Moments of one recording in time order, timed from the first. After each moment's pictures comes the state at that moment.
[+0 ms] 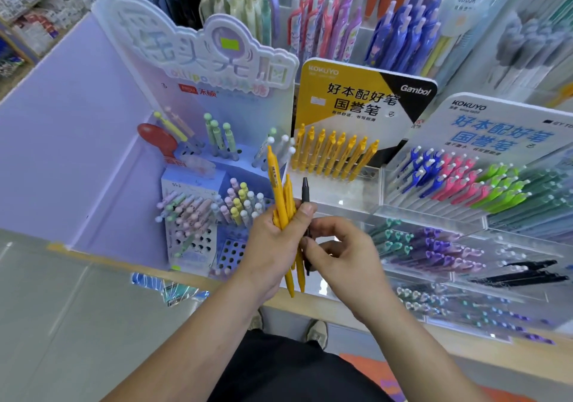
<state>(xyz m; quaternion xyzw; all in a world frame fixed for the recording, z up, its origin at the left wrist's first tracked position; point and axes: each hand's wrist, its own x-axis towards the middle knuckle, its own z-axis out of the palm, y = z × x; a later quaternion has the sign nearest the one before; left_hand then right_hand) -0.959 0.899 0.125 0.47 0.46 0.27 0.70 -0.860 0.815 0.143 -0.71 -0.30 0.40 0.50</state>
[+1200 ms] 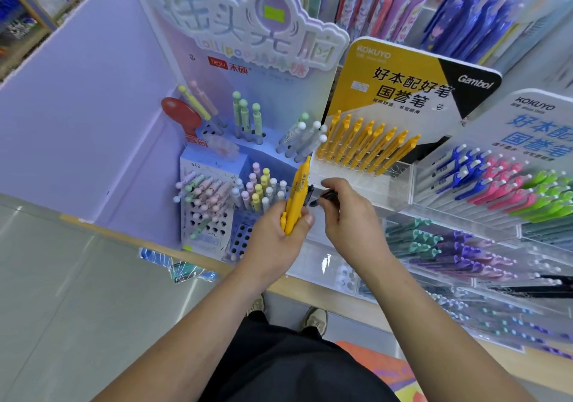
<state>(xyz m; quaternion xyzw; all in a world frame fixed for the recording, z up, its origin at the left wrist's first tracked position) -0.994 0.913 0.082 0.60 0.47 0.24 0.60 -0.841 0.872 0.091 -0.78 -0.50 0.21 0.31</state>
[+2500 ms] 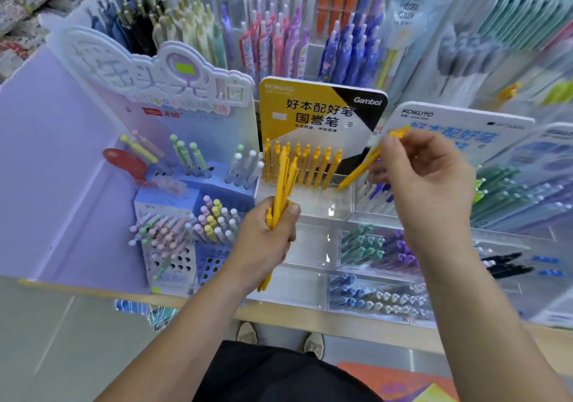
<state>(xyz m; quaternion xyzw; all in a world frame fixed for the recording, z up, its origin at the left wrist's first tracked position) -0.935 0.915 0.131 0.57 0.41 0.21 0.68 -0.754 0.830 0.216 -0.66 -0.27 0.16 0.68</state>
